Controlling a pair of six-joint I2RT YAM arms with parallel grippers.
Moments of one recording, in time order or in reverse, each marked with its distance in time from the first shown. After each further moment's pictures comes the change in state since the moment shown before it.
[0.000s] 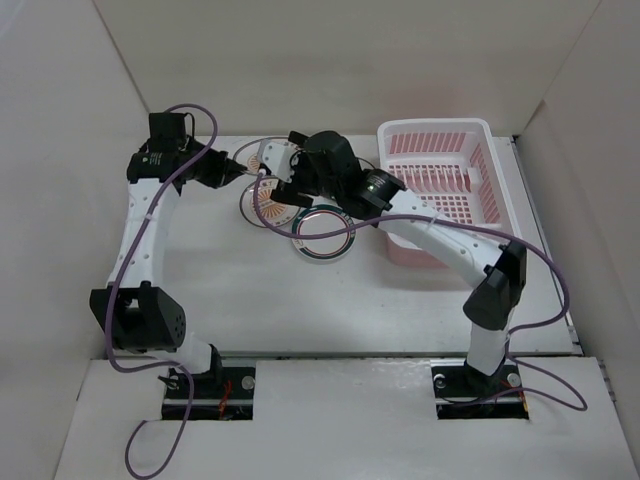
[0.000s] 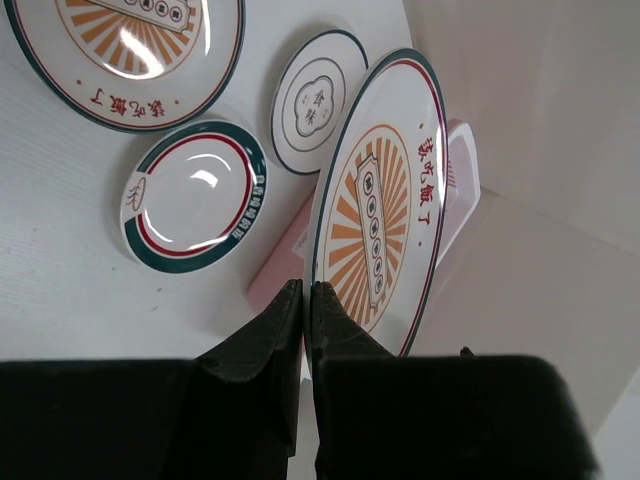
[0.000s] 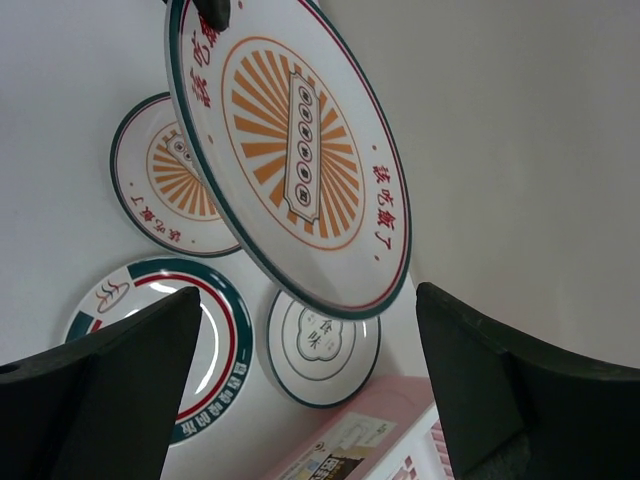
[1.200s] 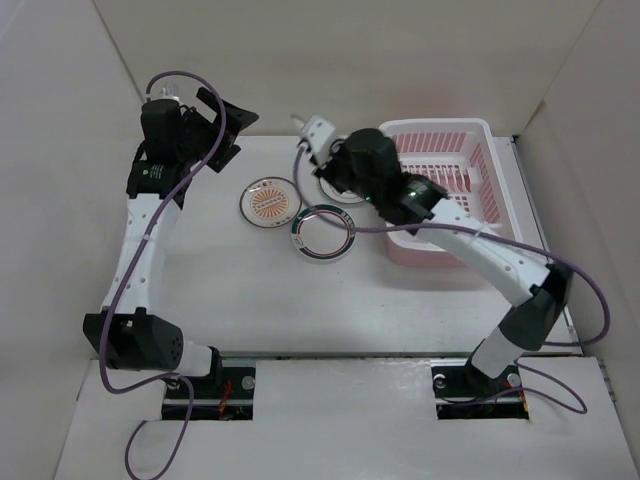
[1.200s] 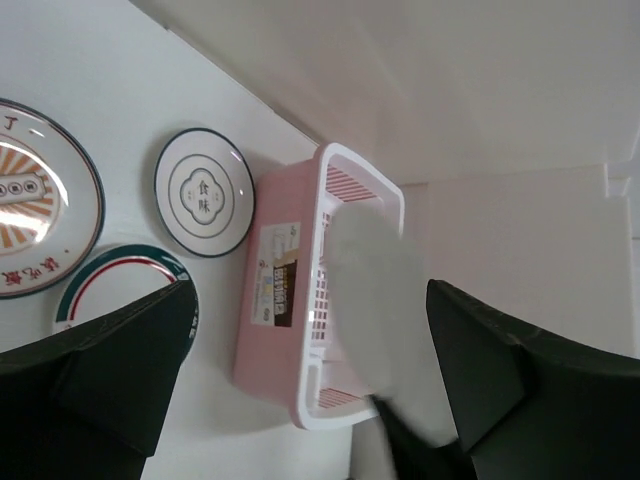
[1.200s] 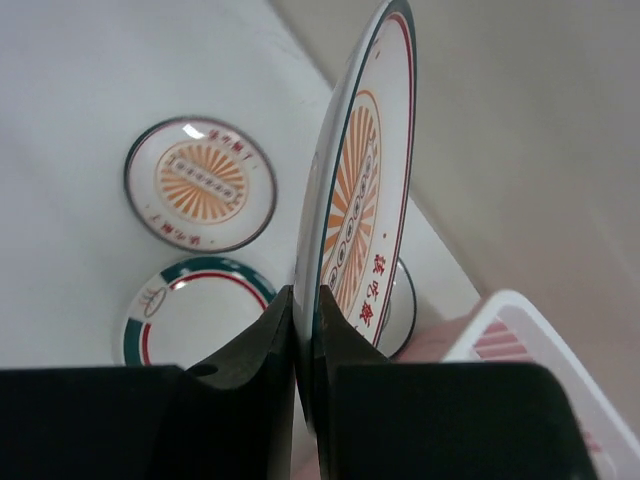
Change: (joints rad) left arm -0.068 -0.114 -0.045 0.388 -0.011 0.132; right arm -0.016 -0.181 -0.196 0.077 0.062 0.218
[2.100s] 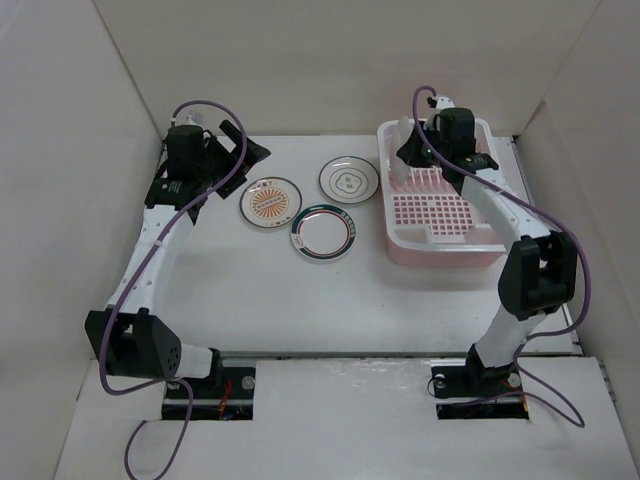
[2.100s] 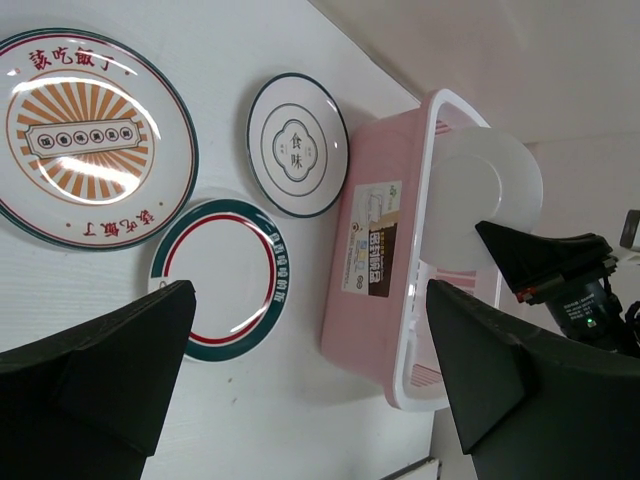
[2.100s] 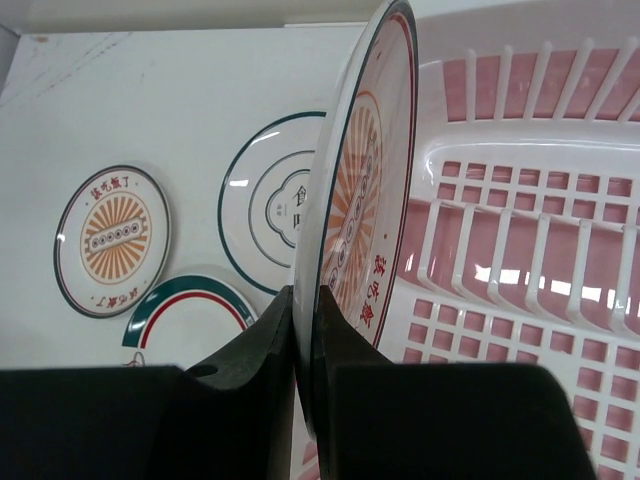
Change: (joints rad) left arm -0.064 -0.044 -0.209 0.010 -0.093 0.157; right arm -0.673 0.073 -0.197 0.150 -0.399 0.774
